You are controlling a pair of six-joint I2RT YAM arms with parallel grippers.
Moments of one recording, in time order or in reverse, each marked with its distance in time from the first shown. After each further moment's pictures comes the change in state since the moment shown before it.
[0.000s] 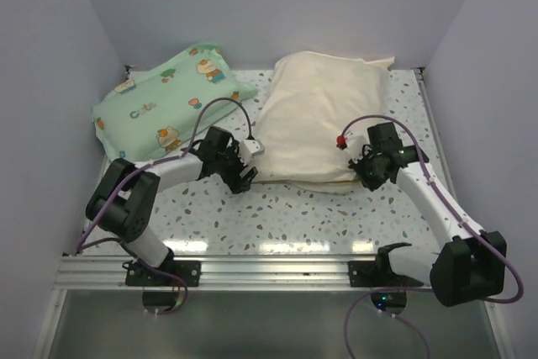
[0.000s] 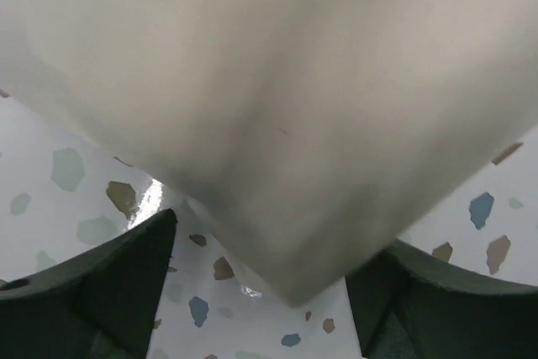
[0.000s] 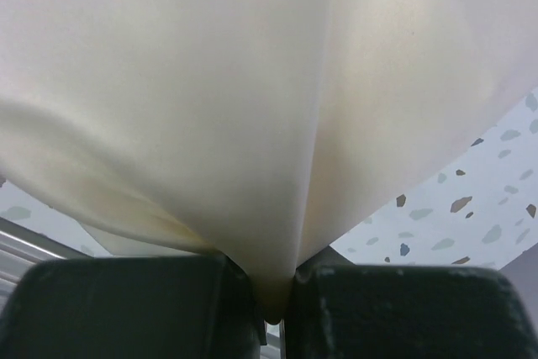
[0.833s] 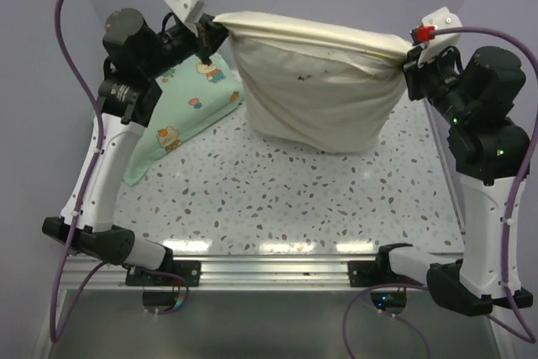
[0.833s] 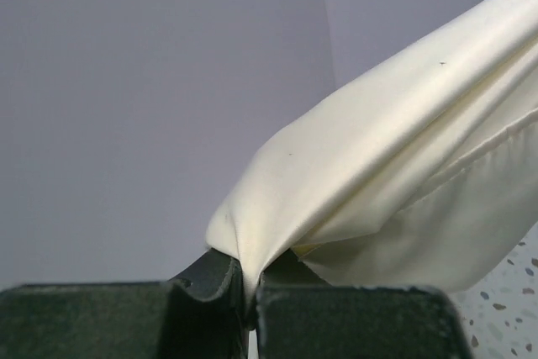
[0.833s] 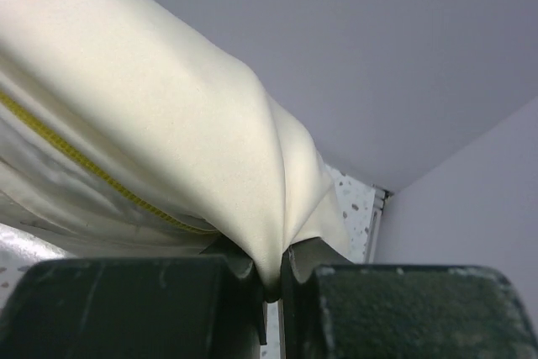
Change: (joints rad) left arm 0.145 -0.192 1.012 -0.074 0.143 -0.311; right arm -0.078 -0.019 0.976 0.021 -0.070 0.138
